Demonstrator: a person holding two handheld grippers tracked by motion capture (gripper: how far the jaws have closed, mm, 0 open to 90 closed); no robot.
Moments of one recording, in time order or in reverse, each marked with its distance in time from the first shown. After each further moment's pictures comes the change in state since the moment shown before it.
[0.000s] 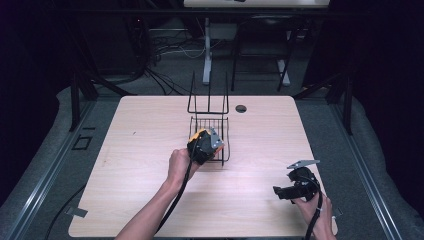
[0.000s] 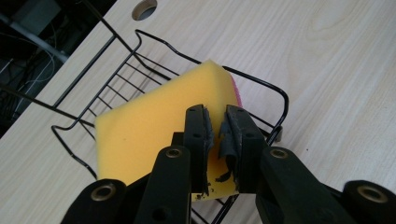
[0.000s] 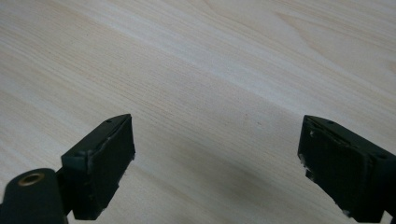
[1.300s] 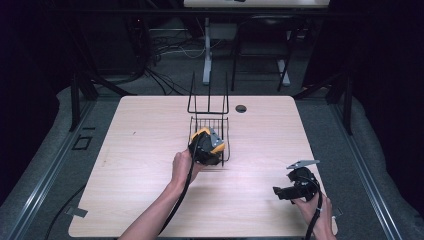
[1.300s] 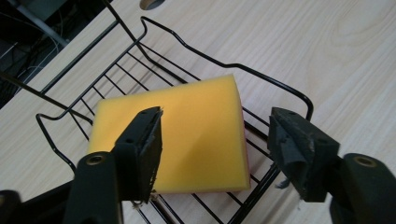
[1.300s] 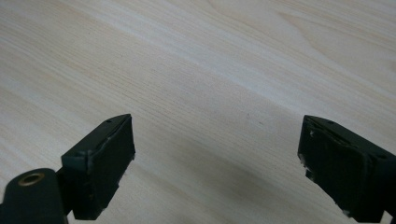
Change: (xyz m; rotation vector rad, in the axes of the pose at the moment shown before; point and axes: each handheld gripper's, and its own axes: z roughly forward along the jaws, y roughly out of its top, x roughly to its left) left arm 0.002 -0.010 0.016 -0.025 0.036 -0.100; right arm 0.001 0.000 0.001 0.000 0.006 -0.004
